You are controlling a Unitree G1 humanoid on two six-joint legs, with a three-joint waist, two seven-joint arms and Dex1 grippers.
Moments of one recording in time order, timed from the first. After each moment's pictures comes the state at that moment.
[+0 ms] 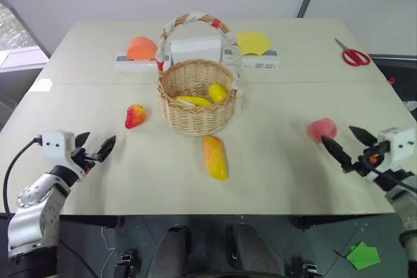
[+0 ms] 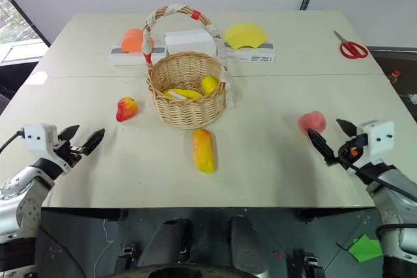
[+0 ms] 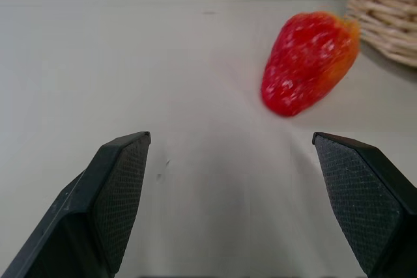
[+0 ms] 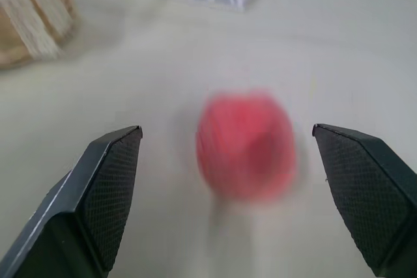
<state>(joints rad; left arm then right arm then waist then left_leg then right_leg) 0.00 0.55 0.41 -0.07 -0.45 0.34 -0.55 0.13 -0.66 -0.50 -0.27 0.54 0.37 0.66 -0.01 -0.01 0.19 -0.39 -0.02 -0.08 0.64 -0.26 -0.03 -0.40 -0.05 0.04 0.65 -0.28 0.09</state>
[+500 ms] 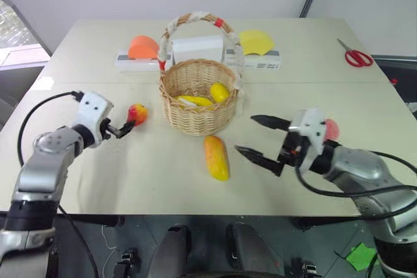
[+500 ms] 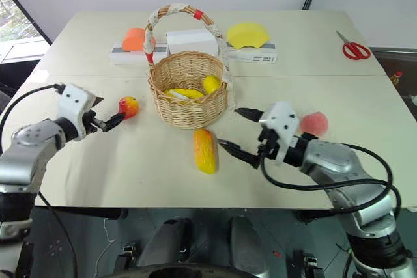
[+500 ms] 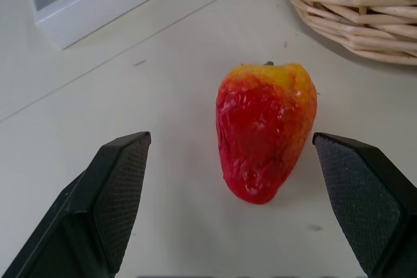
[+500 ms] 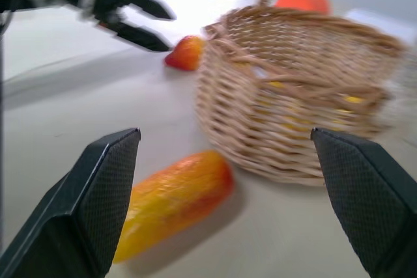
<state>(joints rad) -0.35 0.75 0.09 0.03 -0.22 0.49 -0.59 -0.14 -0.66 -0.01 -0.63 0.59 0.56 0.69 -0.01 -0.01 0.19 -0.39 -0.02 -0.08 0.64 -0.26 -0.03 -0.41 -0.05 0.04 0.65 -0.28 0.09</state>
